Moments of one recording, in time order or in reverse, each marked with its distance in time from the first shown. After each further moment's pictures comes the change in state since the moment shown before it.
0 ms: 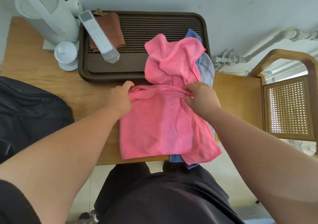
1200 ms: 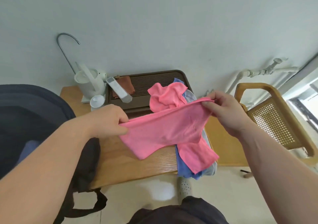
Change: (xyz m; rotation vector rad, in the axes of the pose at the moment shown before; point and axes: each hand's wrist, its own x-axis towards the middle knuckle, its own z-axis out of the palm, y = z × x) left_hand -0.185 0.049 -0.202 0.189 -0.220 0.429; right_hand -0.152 -0.059 -0.137 0.927 0.263 -0.034
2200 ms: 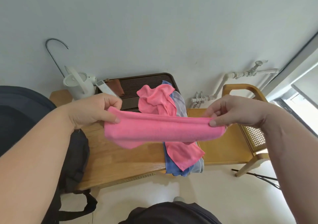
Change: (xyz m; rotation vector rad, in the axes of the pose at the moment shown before) left_hand -0.008 0.023 -0.018 -0.832 -0.073 0.119; right_hand -0.040 -0.063 -0.078 -0.269 -0.635 0.263
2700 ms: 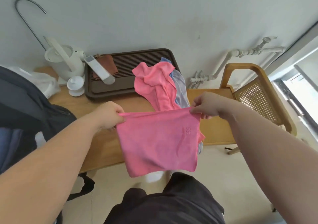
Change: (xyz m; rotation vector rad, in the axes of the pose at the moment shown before) left_hand 0.064 -0.109 0.041 0.367 0.271 -0.430; right_hand 0.101 0.061 0.038 -0.305 0.239 0.387
